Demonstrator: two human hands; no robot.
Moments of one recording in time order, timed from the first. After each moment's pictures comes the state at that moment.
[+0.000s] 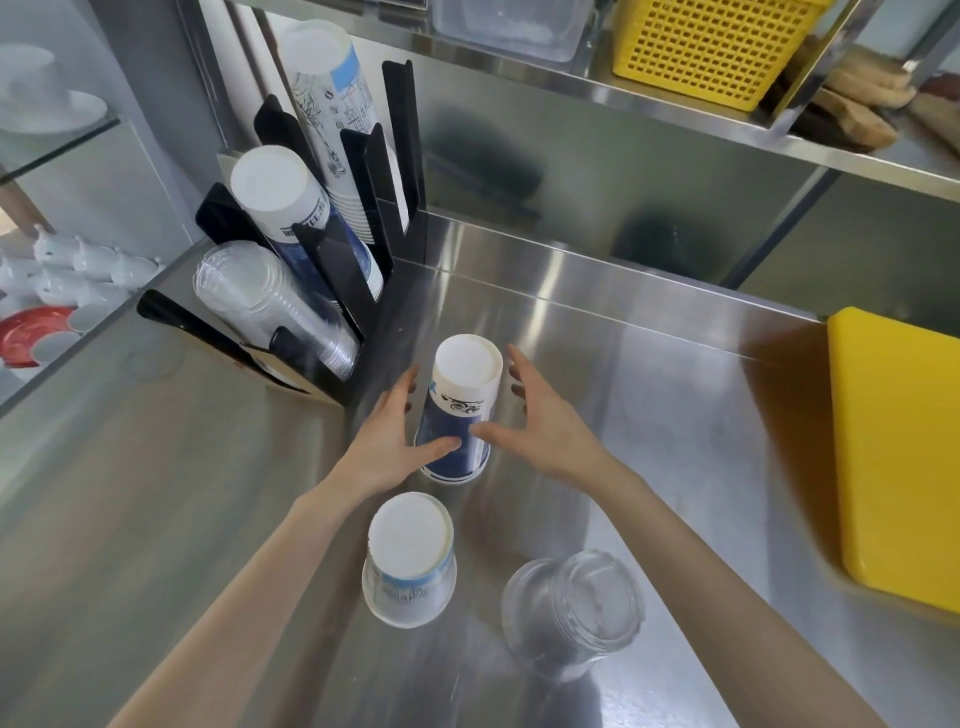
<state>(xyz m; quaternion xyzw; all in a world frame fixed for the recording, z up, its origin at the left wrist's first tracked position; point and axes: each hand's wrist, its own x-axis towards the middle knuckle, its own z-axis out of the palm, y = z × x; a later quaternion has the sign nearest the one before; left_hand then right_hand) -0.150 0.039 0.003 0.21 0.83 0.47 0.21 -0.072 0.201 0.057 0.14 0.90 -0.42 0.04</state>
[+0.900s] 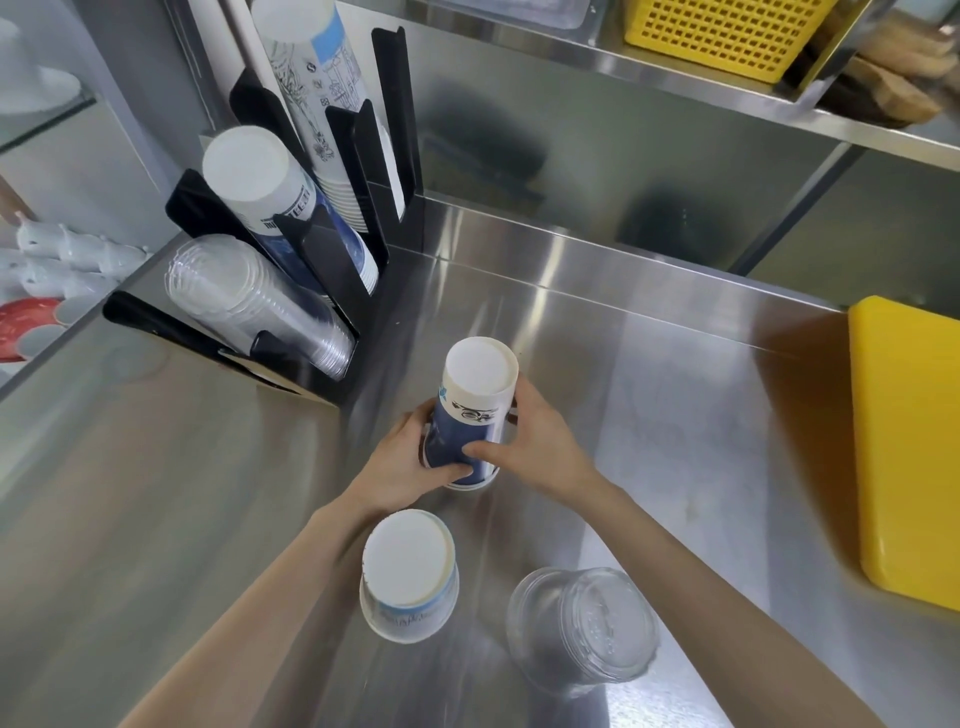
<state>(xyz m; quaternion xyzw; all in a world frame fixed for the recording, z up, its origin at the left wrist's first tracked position) -0.151 0.052 -0.036 0.23 0.83 0.46 0.23 -0.082 0.200 0.024 0.15 0.88 -0.45 0.00</state>
